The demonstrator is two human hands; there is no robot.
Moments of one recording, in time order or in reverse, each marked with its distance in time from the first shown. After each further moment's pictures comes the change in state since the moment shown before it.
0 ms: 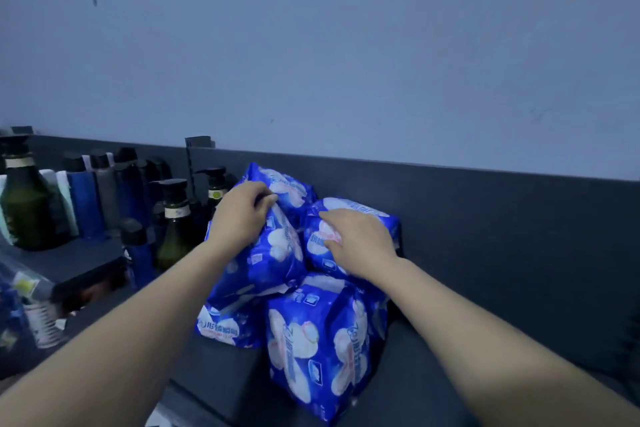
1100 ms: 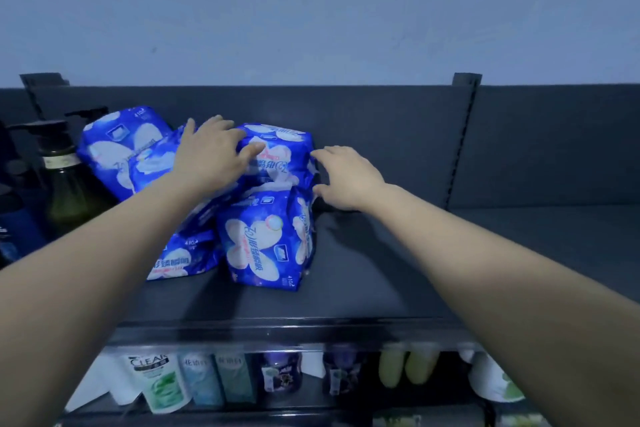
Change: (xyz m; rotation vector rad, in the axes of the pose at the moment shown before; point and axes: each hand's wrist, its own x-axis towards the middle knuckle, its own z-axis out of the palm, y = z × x) left_hand -0.033 0.042 -0.008 0.166 -0.273 0.386; right_hand -0.112 -0.035 -0.053 -0.160 -0.090 0.430
